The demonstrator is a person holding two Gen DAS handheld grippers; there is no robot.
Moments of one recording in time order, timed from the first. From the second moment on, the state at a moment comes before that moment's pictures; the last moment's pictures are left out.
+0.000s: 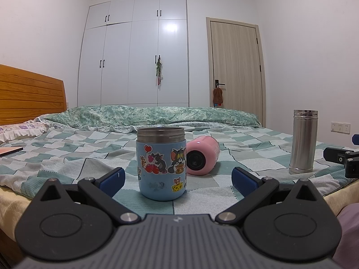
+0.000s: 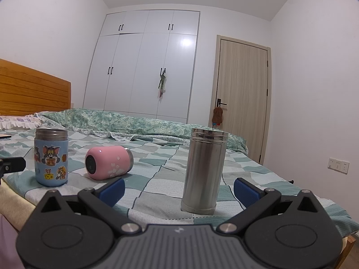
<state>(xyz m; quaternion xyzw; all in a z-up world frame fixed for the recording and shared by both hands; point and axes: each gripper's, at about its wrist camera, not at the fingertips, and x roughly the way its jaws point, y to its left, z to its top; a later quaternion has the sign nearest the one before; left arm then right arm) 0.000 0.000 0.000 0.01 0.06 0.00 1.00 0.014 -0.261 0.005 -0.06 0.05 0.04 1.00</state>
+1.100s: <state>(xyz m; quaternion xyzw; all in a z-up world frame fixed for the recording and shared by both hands) 0.002 0.000 0.003 0.01 0.07 -0.01 1.00 0.016 -0.260 0.007 -0.06 0.05 0.06 0.99</state>
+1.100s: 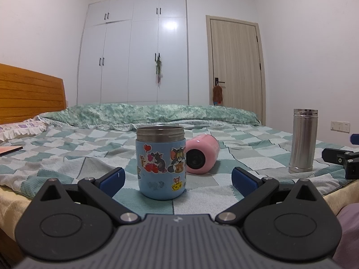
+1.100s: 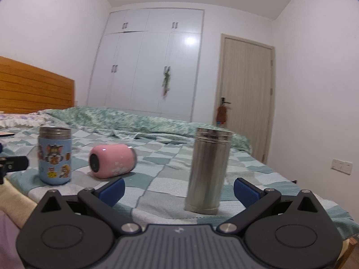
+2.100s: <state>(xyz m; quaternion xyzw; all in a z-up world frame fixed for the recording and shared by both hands) 0.110 -0.032 0.098 0.10 0.13 -0.02 0.99 0.172 -0.199 0.039 -0.15 0.10 0.23 0.95</state>
